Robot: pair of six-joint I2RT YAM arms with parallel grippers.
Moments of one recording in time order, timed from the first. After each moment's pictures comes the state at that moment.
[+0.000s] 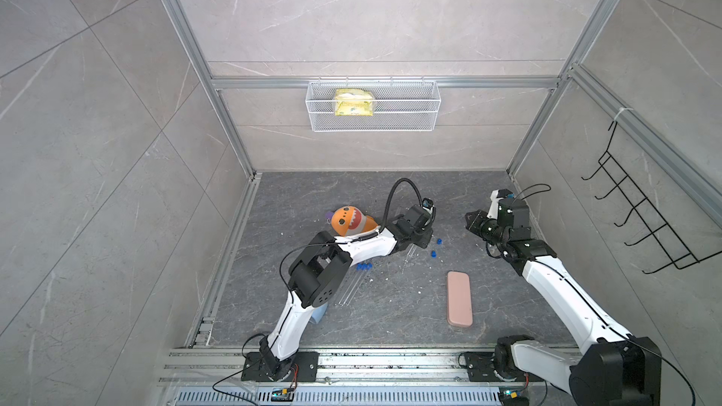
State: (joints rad) left arm -0.91 2.18 1.63 -0.19 -0.10 -0.24; right arm 0.10 1.16 0.85 -0.27 -0.11 0.57
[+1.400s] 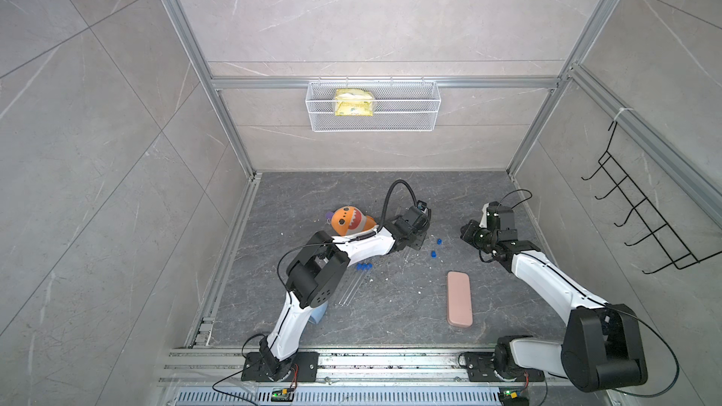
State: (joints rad) left arm -0.91 2.06 1.55 -0.26 -0.17 -0.23; right arm 0.09 1.32 0.77 -0.21 -0.10 0.60
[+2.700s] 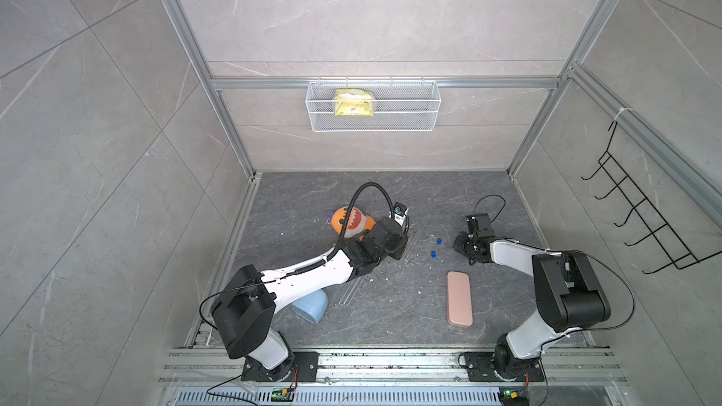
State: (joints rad) left arm -0.95 1.55 1.10 -0.15 -0.29 -0.21; right arm 0.11 1.64 0.78 -0.15 0.08 0.61
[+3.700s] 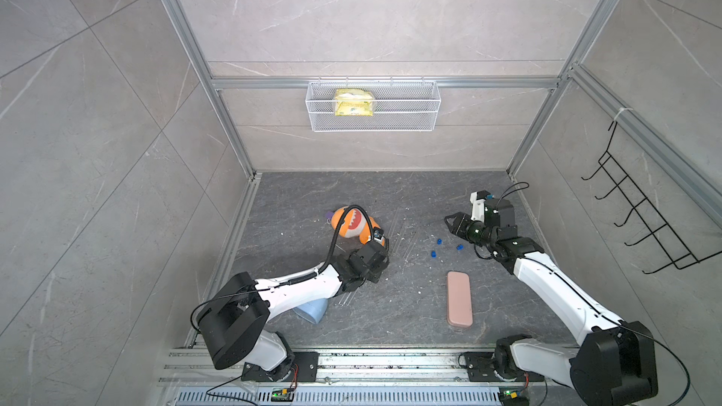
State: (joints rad) left arm -0.94 1.47 0.83 -0.31 -0.35 -0.37; right arm 0.20 1.21 0.85 -0.24 -0.25 0.58
